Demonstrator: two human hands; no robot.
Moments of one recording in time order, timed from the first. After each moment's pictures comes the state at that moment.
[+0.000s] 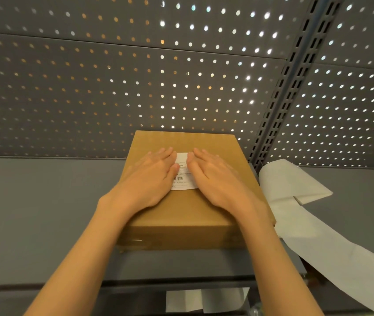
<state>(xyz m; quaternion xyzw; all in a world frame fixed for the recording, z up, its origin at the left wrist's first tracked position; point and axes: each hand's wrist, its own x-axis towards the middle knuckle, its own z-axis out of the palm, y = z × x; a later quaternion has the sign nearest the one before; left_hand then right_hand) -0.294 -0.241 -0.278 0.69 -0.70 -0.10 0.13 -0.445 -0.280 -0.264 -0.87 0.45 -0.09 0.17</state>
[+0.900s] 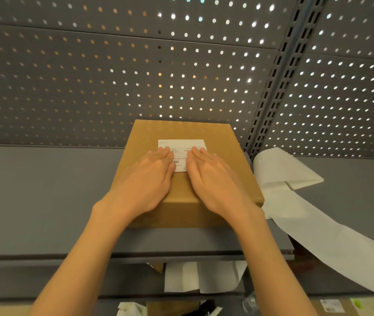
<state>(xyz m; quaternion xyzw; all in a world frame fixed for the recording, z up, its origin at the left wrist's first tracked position) -0.316 -0.200 -0.280 0.70 -0.70 -0.06 0.15 -0.460 -0.240 -0.272 -0.88 0.44 -0.12 0.12</state>
